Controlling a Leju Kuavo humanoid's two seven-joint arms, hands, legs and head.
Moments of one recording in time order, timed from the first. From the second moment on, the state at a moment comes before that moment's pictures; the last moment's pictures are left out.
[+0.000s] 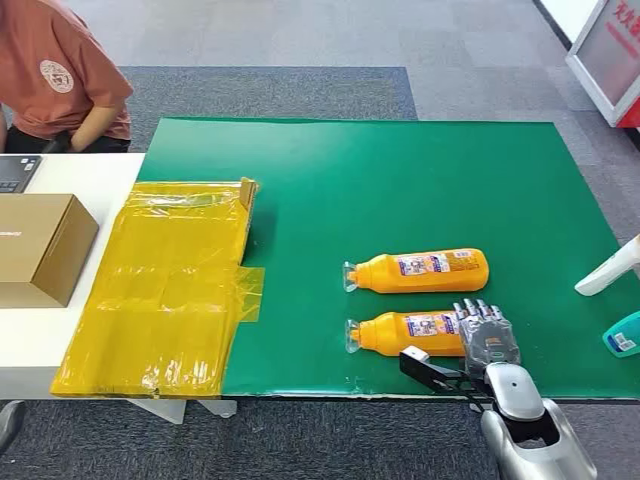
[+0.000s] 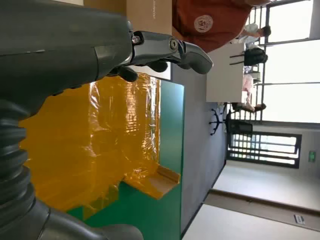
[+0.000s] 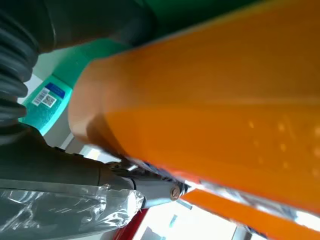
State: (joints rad) left arm 0.33 -0.35 0.54 -2.09 0.23 -0.54 -0.13; right arm 0.05 -0.20 0.07 -1.49 1.53 0.17 0.17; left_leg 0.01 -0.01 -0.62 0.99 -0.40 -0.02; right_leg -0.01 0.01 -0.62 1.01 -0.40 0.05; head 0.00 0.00
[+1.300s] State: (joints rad) left arm 0.29 -0.28 0.46 -2.05 0.20 -0.47 -0.18; right arm -0.05 -0.16 0.08 -1.63 0.58 0.16 -0.14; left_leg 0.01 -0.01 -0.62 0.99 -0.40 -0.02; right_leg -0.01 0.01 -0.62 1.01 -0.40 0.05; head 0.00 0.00
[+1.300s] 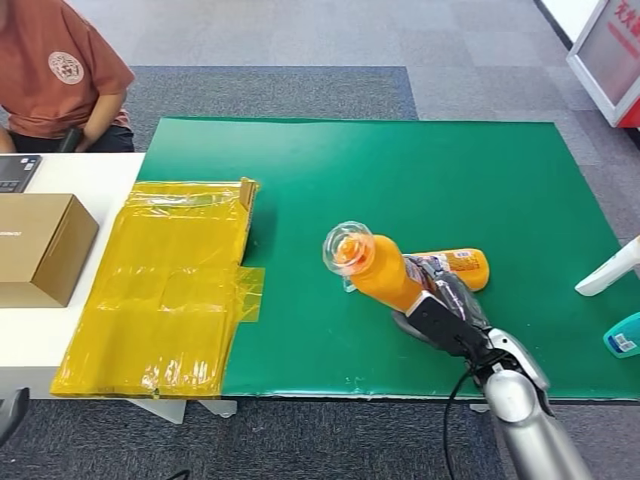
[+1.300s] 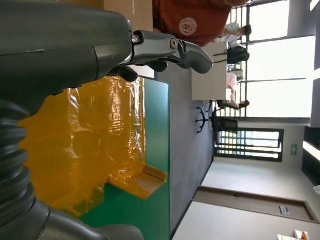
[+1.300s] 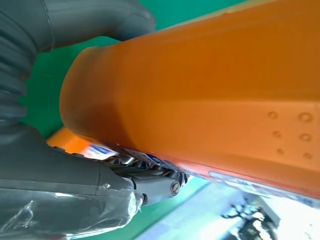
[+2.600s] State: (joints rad) left arm -0.25 -0.19 -0.35 -1.64 0.01 -0.16 -0.09; right arm -0.34 0.11 0.28 -1.37 0.60 0.05 -0.20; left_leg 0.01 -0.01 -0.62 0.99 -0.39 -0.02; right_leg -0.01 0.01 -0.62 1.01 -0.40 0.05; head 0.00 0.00
